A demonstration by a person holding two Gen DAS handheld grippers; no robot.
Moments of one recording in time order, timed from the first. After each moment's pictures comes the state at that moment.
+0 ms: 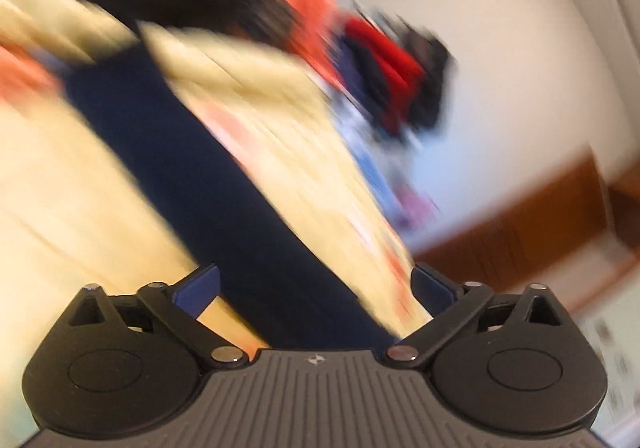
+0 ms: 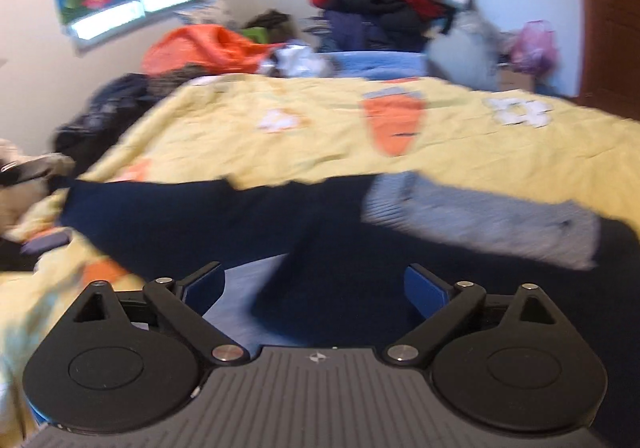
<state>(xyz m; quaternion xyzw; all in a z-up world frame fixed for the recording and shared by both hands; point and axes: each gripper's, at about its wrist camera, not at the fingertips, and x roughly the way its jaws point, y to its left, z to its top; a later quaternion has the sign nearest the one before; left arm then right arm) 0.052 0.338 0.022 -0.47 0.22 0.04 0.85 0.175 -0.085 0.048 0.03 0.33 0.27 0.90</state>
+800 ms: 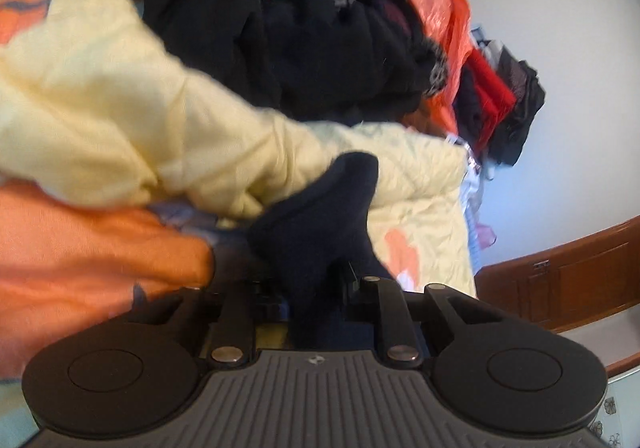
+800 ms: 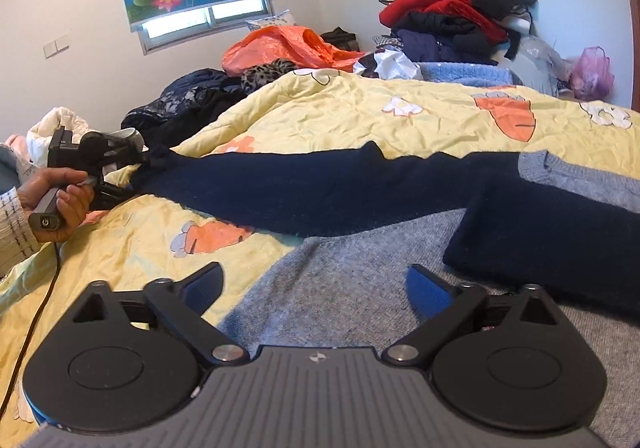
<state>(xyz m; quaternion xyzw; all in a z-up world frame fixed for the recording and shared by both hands) 0.102 0.481 -0.036 -0.53 0.29 0.08 0.79 0.118 -0.012 0.020 0.02 0.29 0.33 0.90</state>
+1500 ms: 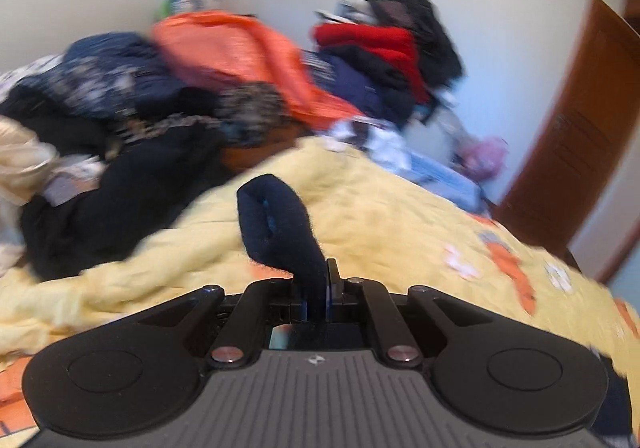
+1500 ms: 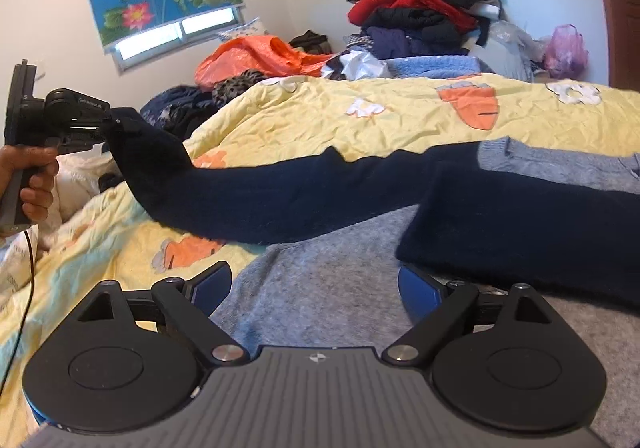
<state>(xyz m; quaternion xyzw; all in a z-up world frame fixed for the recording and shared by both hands) 0.135 0.322 0.109 -0.16 0.27 0.06 0.95 0.123 -0.045 0.026 0.07 0.30 0.29 0.91</state>
